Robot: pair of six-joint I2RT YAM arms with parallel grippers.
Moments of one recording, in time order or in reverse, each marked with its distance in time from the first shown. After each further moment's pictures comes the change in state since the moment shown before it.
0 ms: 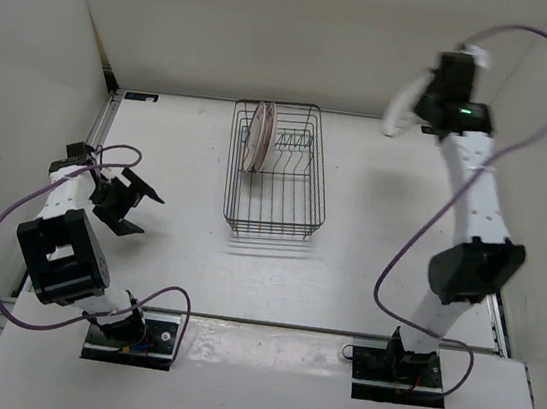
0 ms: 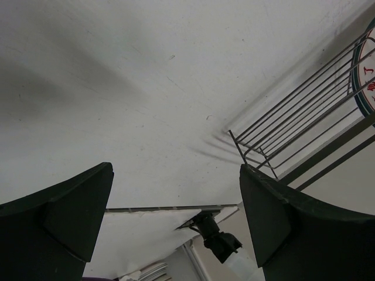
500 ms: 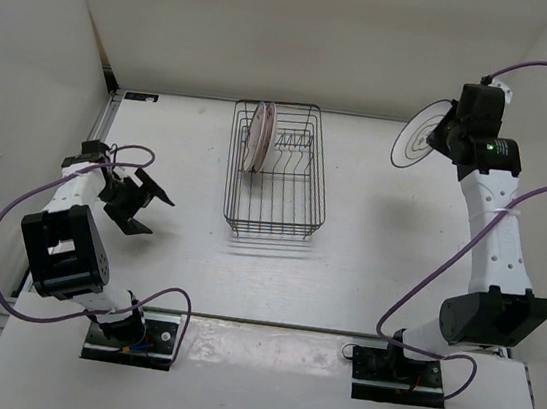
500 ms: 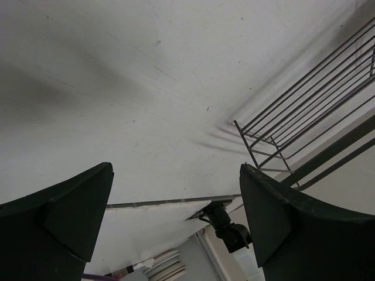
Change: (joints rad) left arm -0.084 0.033 -0.002 0.008 -0.003 -0.005; right arm -0.228 -0.360 -0.399 -0.058 -0.068 0.061
